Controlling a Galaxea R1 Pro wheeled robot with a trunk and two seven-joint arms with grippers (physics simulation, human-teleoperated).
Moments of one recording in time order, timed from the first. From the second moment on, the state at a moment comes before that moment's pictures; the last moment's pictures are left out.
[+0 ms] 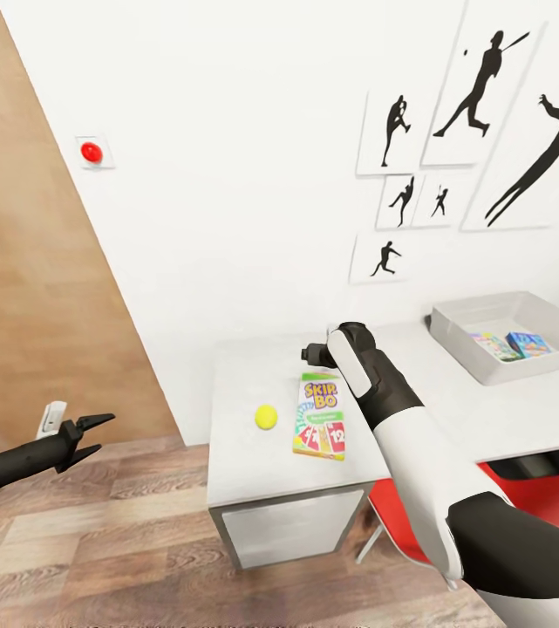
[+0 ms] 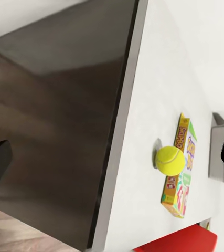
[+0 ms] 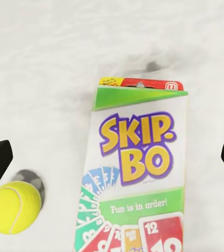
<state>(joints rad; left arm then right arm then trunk) -0.63 0.42 0.44 -0.80 0.58 1.04 -0.65 -1.09 0.17 0.21 -0.86 -0.54 0.92 -0.53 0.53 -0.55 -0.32</state>
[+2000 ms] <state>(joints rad) -0.63 0.43 0.44 -0.80 0.58 1.04 -0.65 -1.17 0.17 0.20 -0.86 -0.52 0.89 -0.54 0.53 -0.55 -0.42</state>
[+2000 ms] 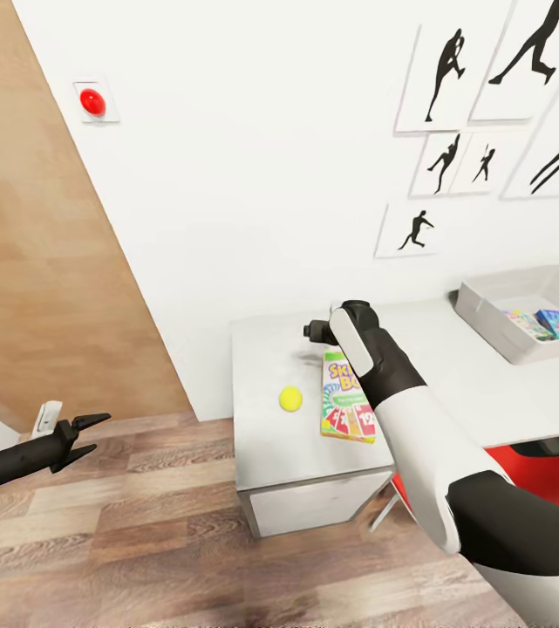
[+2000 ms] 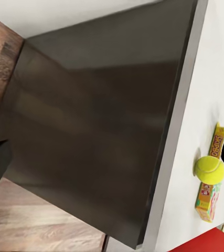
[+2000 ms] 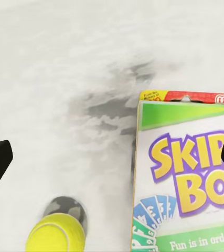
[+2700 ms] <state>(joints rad) -0.63 0.43 0.44 -0.80 0.58 1.00 -0.64 -1.22 0.17 0.19 -0.86 -0.52 0.90 -0.54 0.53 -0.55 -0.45</state>
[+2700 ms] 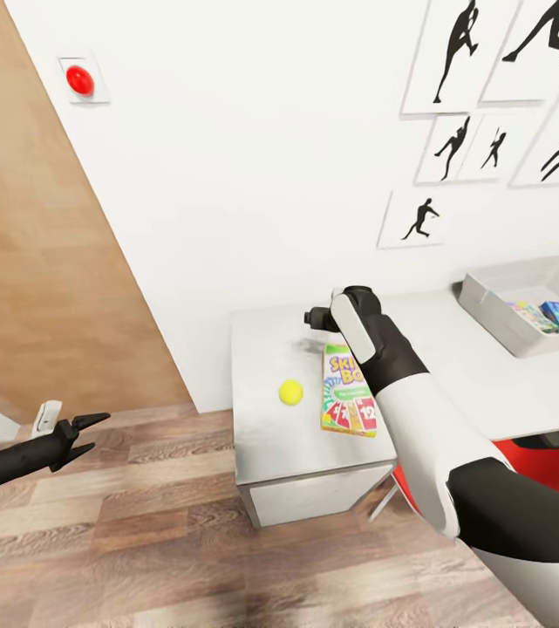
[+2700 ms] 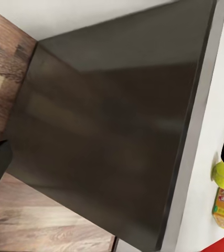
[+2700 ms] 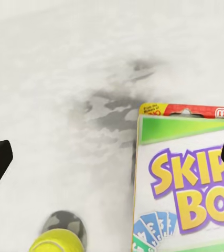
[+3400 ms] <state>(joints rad) -0.63 0.43 0.43 -0.80 0.58 0.99 -0.64 -1.25 0.17 0.19 -0.83 -0.53 0.89 -0.65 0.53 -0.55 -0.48</state>
